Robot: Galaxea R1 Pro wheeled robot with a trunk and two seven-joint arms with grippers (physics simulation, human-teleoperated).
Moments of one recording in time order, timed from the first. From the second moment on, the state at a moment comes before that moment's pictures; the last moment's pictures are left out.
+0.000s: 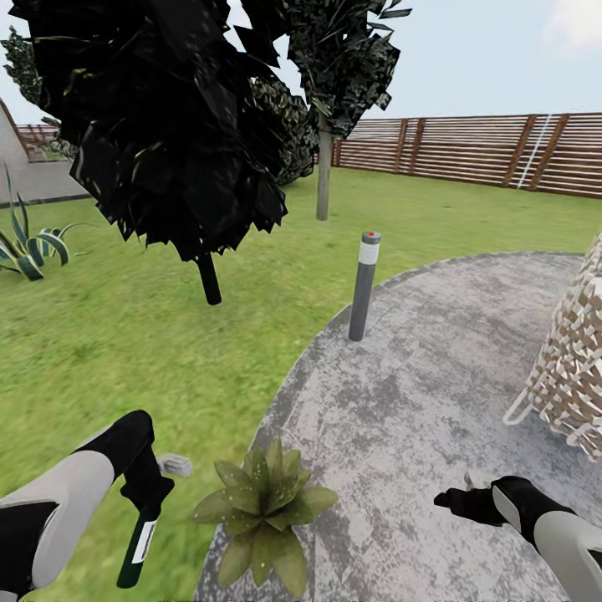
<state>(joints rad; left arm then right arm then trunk) -0.94 0.19 0.05 -0.27 -1.05 0.97 -1.15 -0.79 -0.30 -0.20 -0.11 0.06 0.46 0.34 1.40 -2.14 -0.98</state>
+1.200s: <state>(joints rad) -0.94 0.16 0.05 -0.22 -1.05 0.96 -1.14 -0.79 -0.30 -0.20 -0.11 0.06 0.46 0.34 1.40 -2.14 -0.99</state>
